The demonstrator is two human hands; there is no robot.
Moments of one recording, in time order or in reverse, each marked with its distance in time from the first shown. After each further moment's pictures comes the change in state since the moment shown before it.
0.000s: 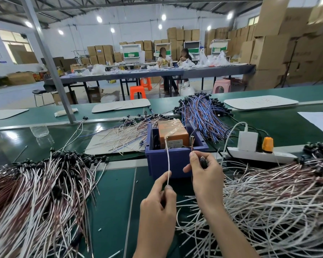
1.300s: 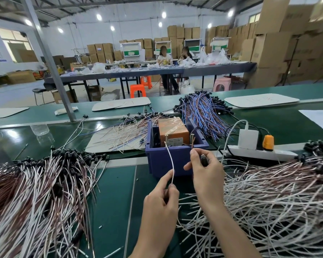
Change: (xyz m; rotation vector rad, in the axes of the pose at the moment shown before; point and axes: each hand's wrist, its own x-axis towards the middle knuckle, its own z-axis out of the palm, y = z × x) left_hand 0.004 -0.005 0.001 -0.045 -0.106 -0.076; right_hand 0.000 0.001 0.000 0.025 0.006 -0.022
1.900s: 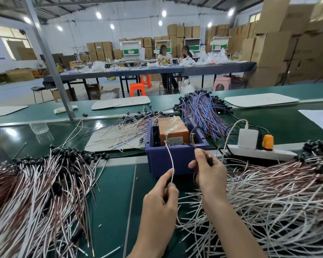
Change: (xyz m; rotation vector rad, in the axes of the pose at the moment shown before) left_hand 0.000 0.001 -0.001 0.006 0.010 0.012; right_hand 0.006 -0.001 -0.003 0.223 0.015 0.250
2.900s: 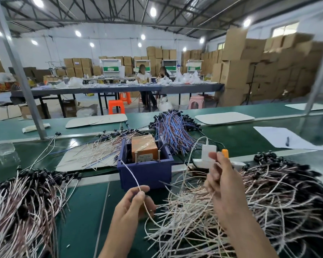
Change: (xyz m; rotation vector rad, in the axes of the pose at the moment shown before) left_hand -0.005 0.030 -0.006 -0.382 -0.122 -0.219; right_hand -0.017 -0.086 -0.097 0.362 -0.081 -0.043
